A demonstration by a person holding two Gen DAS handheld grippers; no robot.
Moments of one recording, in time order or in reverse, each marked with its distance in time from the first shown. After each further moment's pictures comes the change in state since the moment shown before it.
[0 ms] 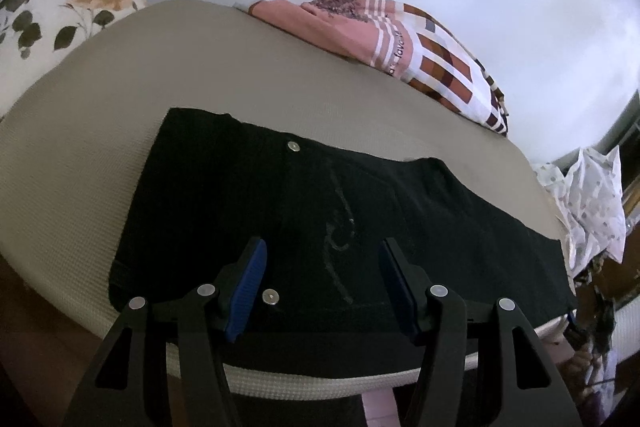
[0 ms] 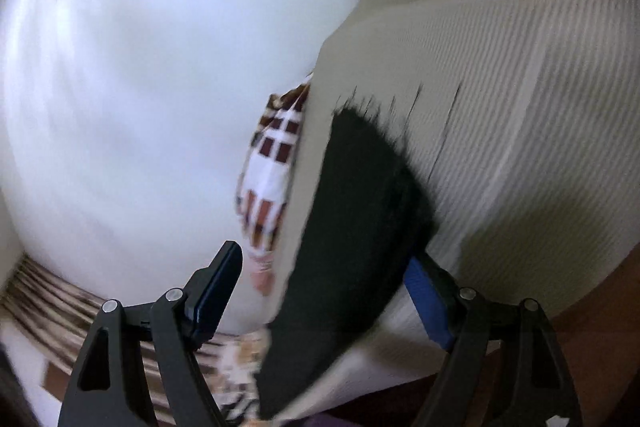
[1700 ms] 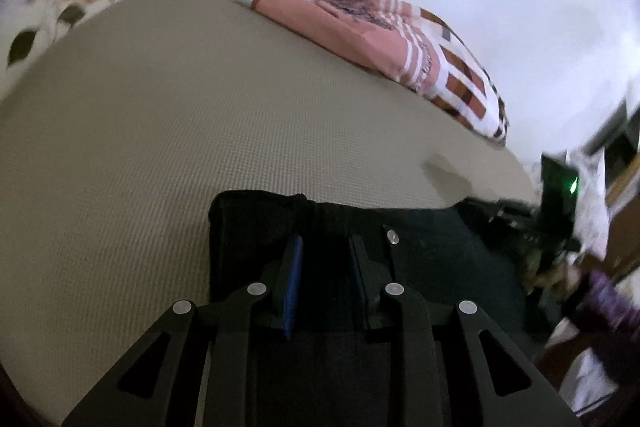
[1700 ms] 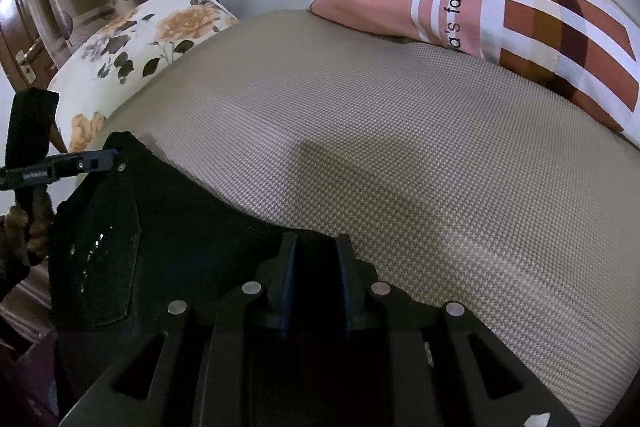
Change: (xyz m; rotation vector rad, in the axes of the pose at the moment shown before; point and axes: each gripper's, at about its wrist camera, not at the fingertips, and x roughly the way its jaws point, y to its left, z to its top) left arm 0.046 0.091 0.077 -0.004 0.042 -0.115; right arm 0.469 0.199 -0.285 -1.307 0.873 -0.191
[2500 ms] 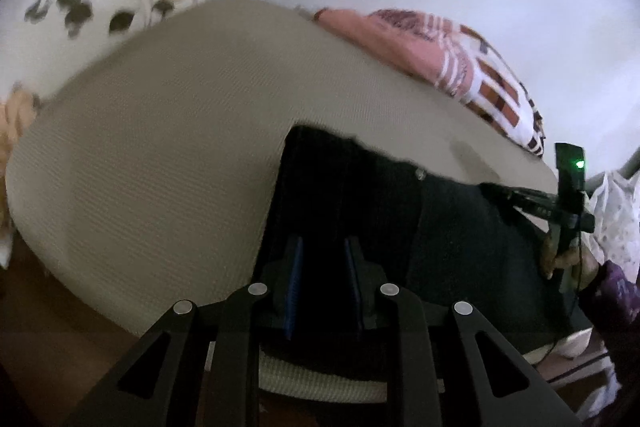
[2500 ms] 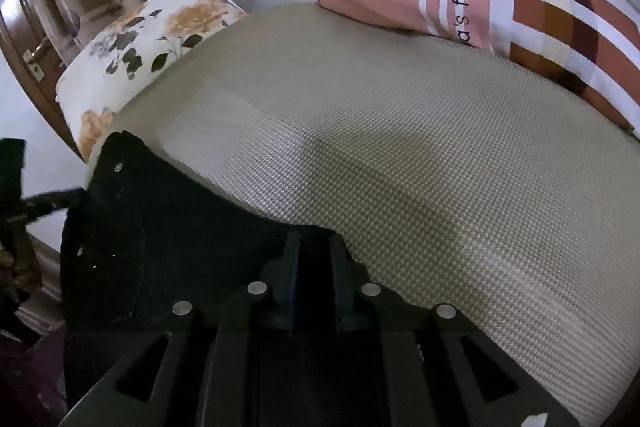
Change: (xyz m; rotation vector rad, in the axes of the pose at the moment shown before) left arm -0.065 -0.011 -0.065 -0.044 -0.066 0.195; right arm 0.003 -0.001 0.005 0.002 0.031 0.048
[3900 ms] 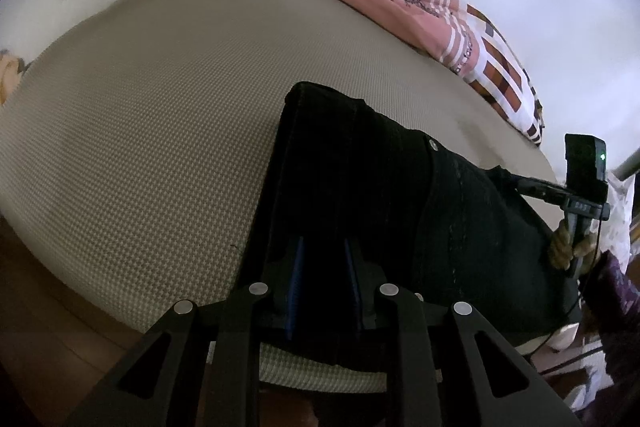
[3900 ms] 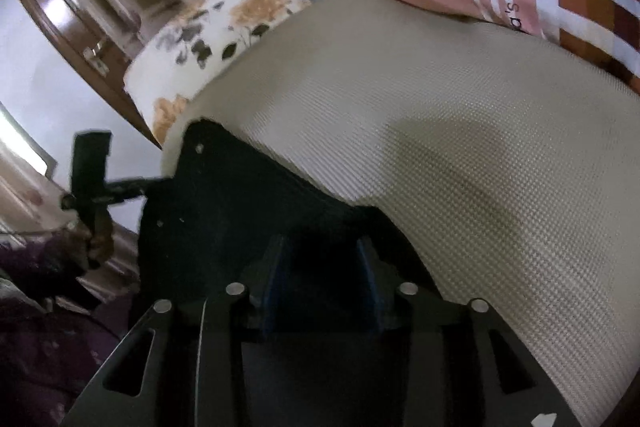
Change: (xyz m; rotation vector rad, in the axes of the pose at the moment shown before) left arm 0.027 0.012 -0.015 -0.066 0.111 -0.035; right arm -0.027 -0.014 -0.007 0.008 0.055 0.320
